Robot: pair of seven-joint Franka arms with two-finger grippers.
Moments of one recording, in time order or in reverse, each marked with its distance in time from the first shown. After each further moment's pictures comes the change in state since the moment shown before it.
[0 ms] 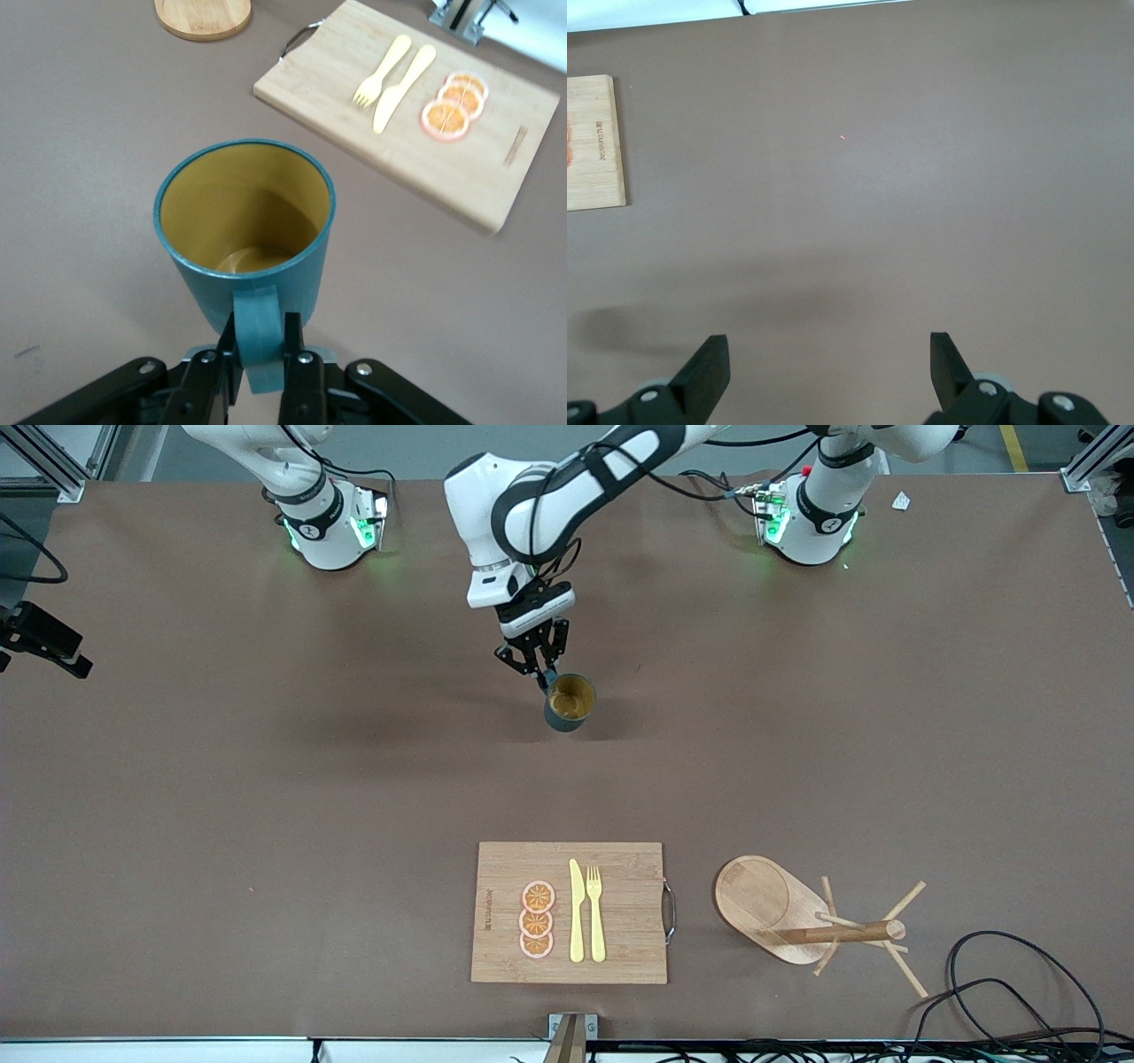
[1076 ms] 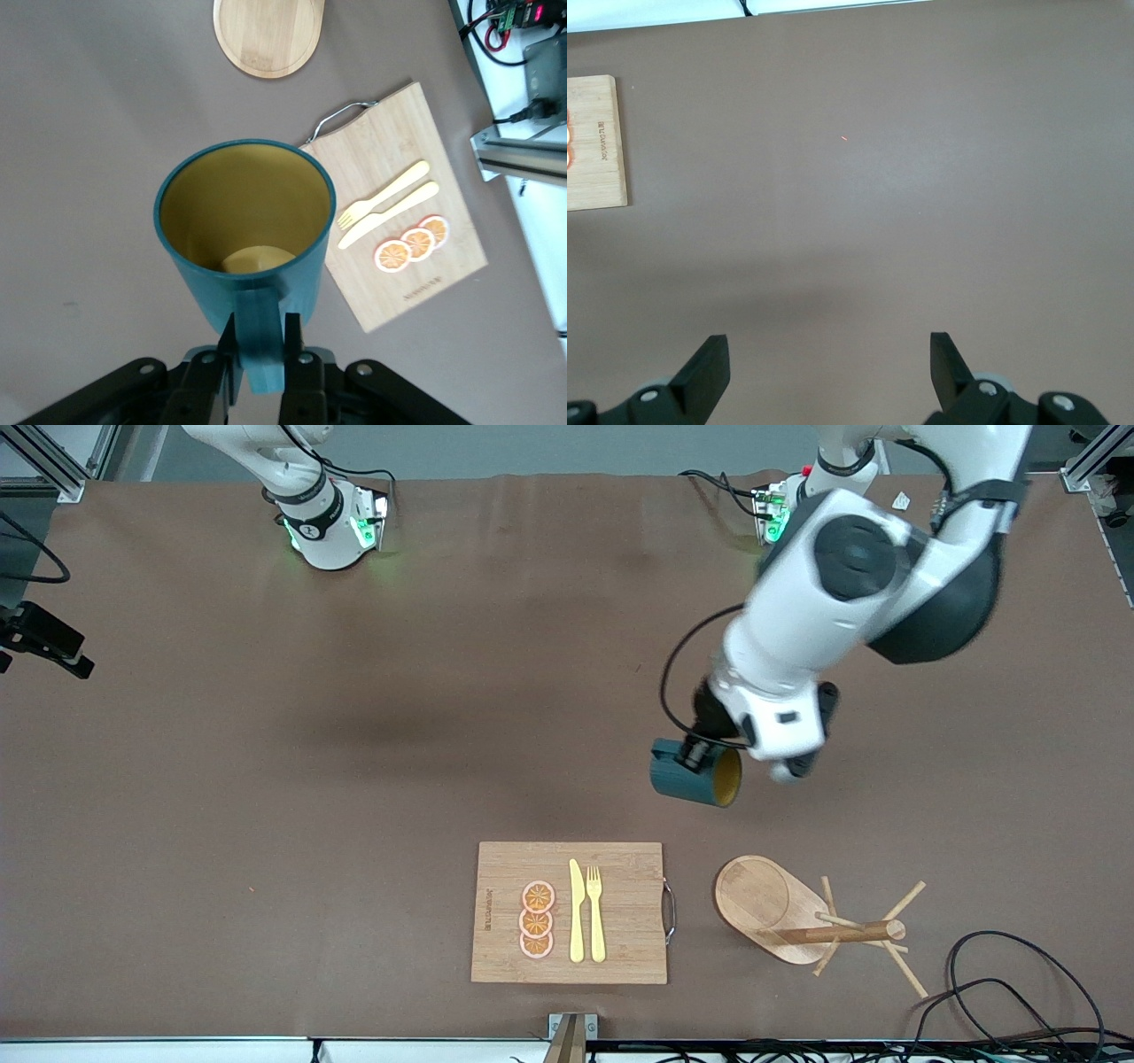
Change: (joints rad) left arm 0.644 -0.193 -0.007 0.174 -0.862 0.008 0.577; right arm -0.001 0.003 0.003 0.004 0.000 -0.001 0.000
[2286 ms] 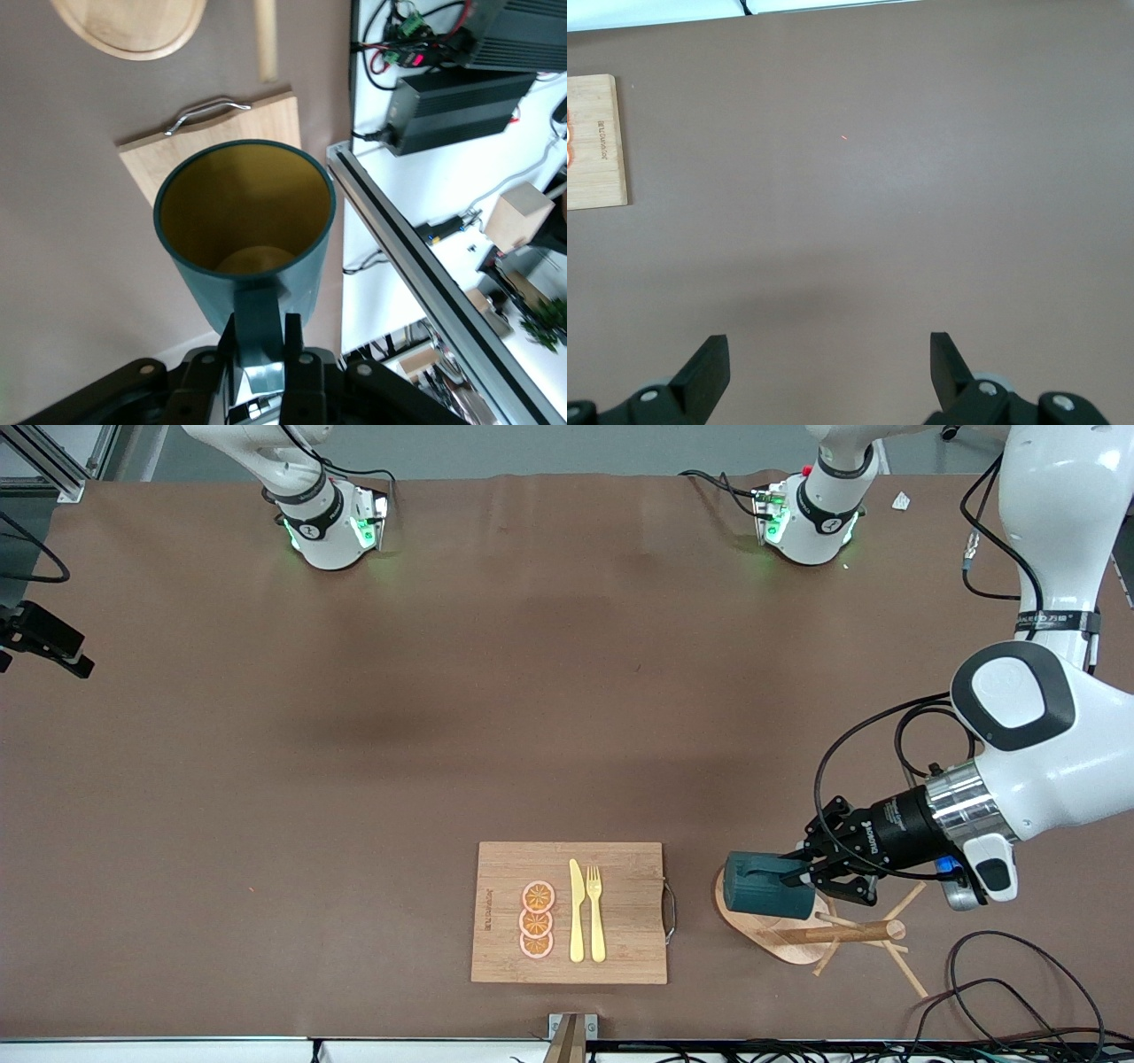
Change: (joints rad) left arm 0.295 0.164 0.004 0.000 -0.611 0.290 0.401; right arm 0.000 0.000 0.000 0.002 0.000 -0.003 0.000
